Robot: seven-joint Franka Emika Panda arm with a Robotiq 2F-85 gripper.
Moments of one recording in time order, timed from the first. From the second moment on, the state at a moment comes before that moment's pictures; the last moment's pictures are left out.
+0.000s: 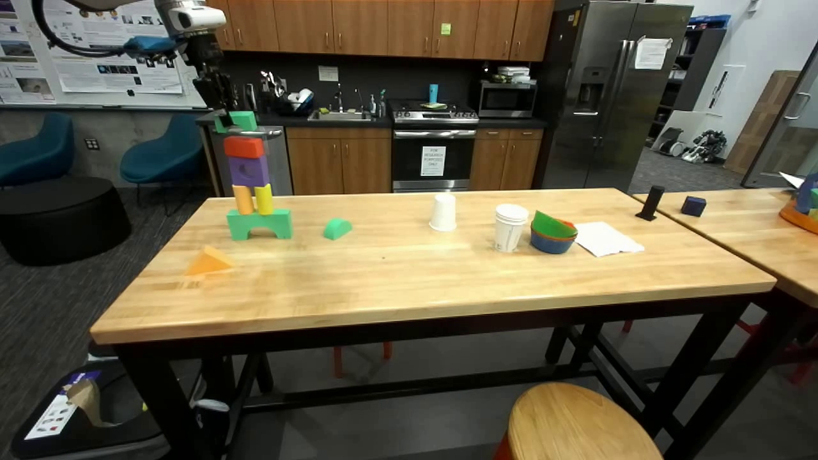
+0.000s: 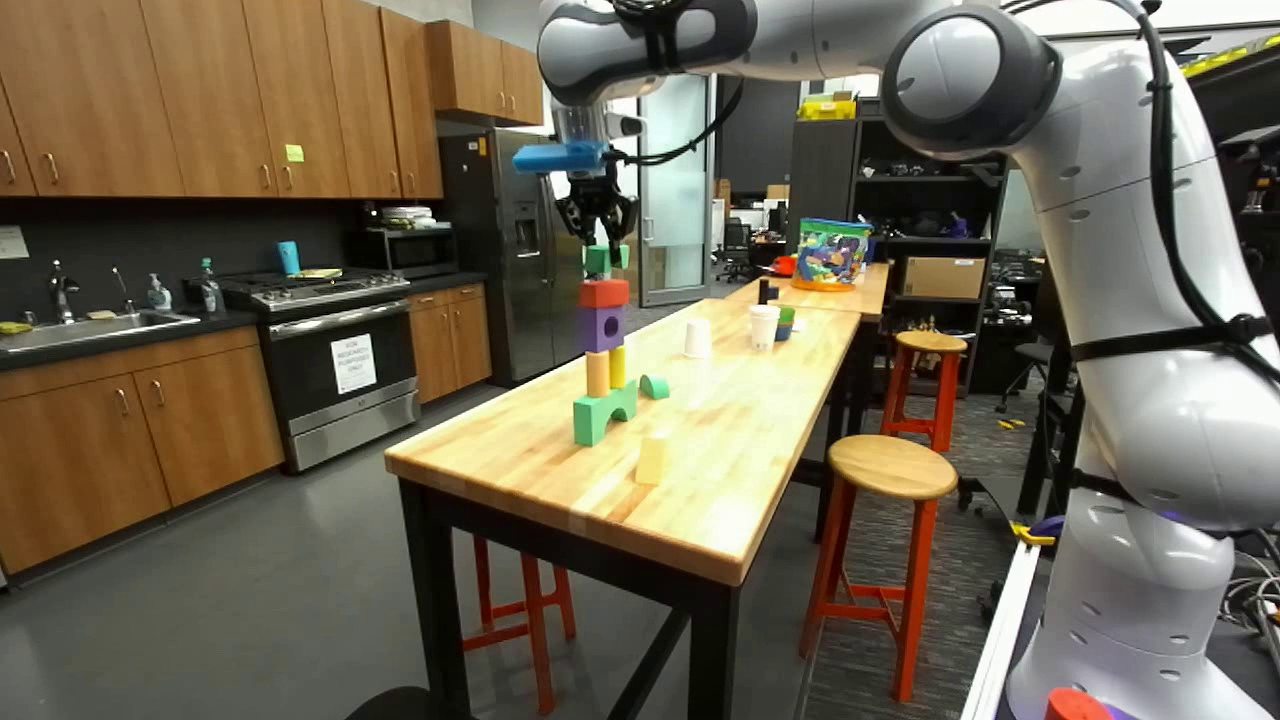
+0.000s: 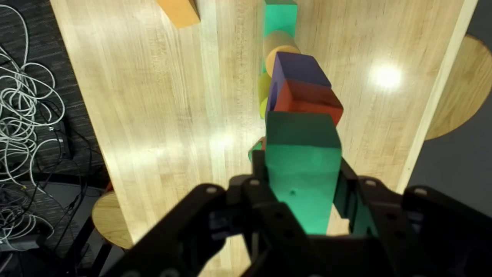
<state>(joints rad) 0.06 0.38 0.00 -1.18 -0.21 1.60 1.41</state>
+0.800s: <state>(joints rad) 0.06 0.41 0.01 -1.15 -0.21 1.59 1.41</state>
